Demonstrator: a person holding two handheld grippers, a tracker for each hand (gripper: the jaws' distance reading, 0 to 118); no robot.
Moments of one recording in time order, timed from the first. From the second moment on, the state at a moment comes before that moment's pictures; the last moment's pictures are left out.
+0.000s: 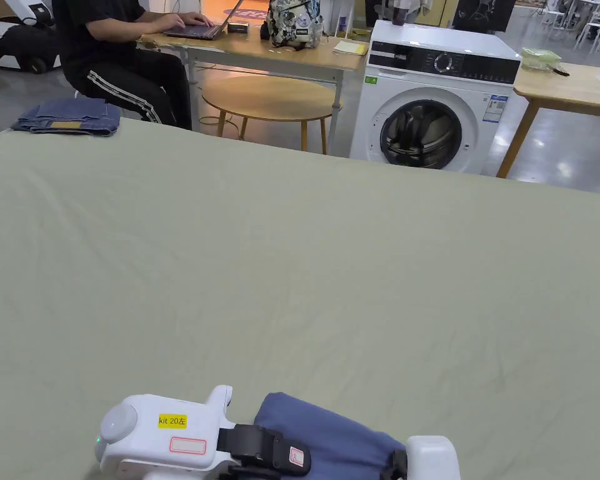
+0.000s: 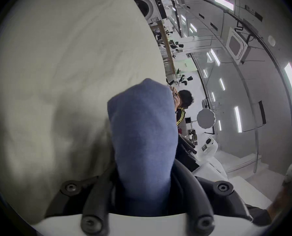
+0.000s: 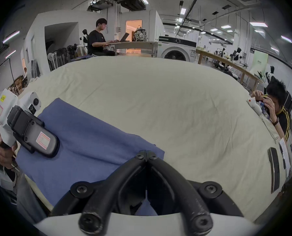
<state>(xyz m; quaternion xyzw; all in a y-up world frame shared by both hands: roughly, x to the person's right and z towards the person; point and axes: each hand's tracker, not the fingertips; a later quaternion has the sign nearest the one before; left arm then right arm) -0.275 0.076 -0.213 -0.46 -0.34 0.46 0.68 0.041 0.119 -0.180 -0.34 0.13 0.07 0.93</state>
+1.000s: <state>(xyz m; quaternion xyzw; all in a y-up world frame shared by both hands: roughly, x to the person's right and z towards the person) -0.644 0.222 -0.136 -0.46 -0.10 0.38 0.80 -0.051 0.182 -0.235 -0.27 0.18 0.06 0.94</state>
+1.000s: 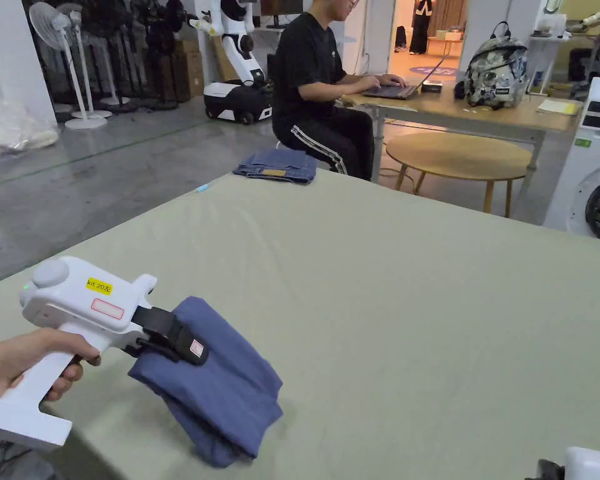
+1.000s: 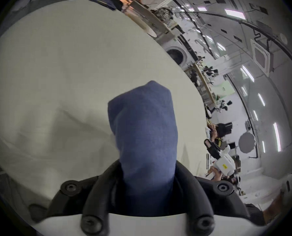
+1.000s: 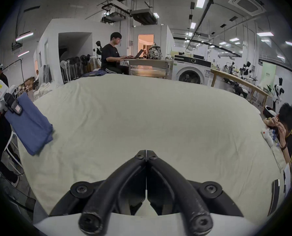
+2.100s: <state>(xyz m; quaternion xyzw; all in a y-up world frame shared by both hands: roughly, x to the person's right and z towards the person) -0.667 0.256 -0.136 -0.52 0.17 0.15 0.82 -0.045 0.169 -0.238 -0.29 0.17 0.07 0.94</state>
